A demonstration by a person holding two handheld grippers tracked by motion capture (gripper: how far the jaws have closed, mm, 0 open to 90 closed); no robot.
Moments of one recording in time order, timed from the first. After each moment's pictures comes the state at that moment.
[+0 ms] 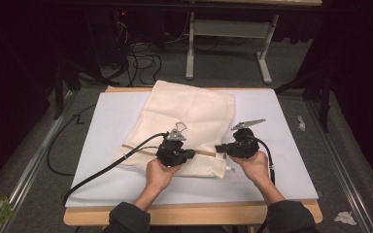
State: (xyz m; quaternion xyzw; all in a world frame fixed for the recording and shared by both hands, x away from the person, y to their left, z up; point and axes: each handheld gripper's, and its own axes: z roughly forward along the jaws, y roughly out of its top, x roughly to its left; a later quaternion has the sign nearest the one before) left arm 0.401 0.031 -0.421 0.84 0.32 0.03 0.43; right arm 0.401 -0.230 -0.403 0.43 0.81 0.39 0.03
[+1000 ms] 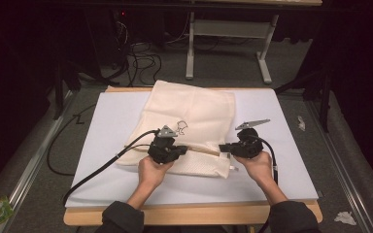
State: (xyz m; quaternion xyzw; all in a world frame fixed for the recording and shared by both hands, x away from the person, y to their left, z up) left arm 0.404 0.051 -0.411 0.84 0.34 0.05 0.43; right arm 0.399 -0.241 -0.402 0.44 0.81 0.39 0.04
